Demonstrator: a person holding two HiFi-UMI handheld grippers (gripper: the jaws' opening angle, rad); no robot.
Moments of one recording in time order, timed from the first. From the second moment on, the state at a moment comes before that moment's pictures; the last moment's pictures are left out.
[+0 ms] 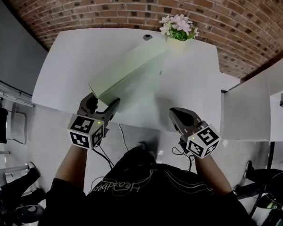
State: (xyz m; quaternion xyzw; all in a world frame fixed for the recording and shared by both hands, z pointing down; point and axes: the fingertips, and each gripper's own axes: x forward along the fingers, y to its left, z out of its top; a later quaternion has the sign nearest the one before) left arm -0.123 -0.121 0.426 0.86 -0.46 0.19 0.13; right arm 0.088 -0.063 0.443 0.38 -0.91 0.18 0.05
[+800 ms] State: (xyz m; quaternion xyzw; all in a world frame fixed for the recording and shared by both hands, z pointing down) left arm -0.172 -0.075 0.429 0.72 -0.65 0.15 0.17; right arm 0.053 -0.013 0.444 0.33 -0.93 0.17 0.05
